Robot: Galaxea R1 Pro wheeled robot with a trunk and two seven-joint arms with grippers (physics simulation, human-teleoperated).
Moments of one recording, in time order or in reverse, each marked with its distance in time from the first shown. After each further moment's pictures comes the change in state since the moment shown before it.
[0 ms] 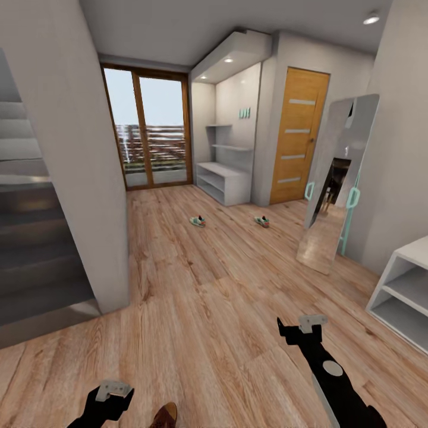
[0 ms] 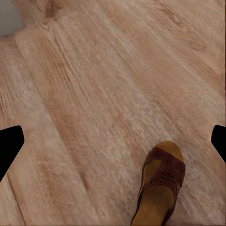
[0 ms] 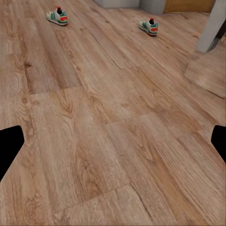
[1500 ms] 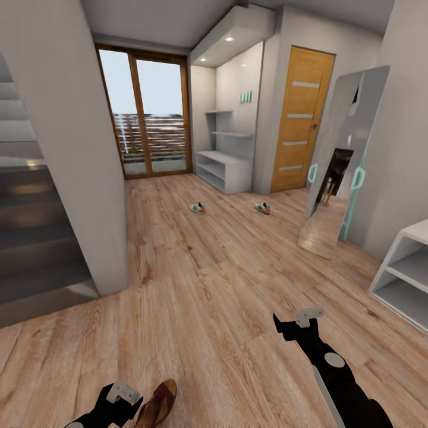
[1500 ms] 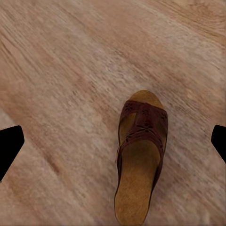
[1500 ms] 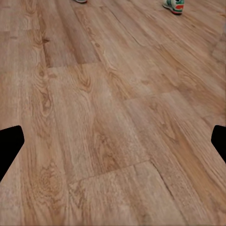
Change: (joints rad) left arm -0.024 -0.004 0.000 0.015 -0.210 0.005 -0.108; right arm -0.002 -0.006 -0.003 -0.081 0.001 0.095 0.096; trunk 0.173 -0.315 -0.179
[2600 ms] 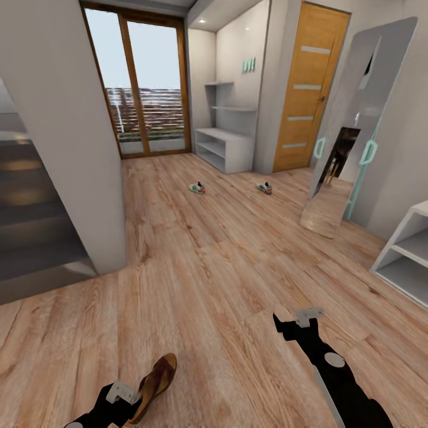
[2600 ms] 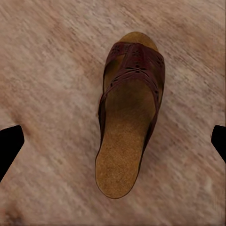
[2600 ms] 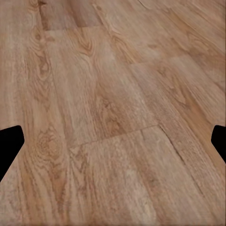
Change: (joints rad) left arm 0.000 0.002 -0.001 0.000 -0.001 0.000 0.000; right arm 0.000 0.000 0.000 -0.002 0.000 0.000 0.000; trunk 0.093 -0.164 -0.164
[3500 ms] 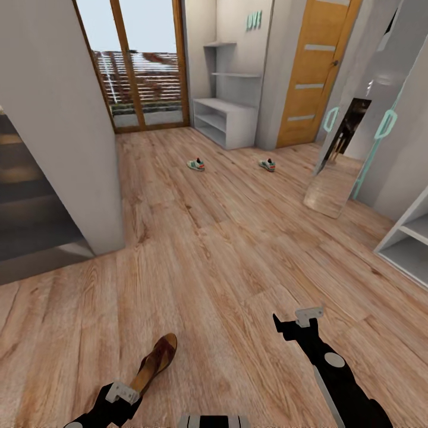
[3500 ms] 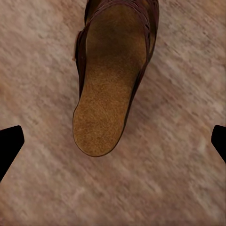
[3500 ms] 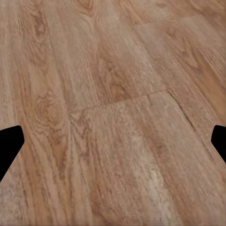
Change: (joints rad) left arm 0.000 0.002 0.000 -0.001 0.000 -0.002 0.000; right arm 0.000 0.000 0.000 0.000 0.000 0.000 0.000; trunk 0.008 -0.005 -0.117
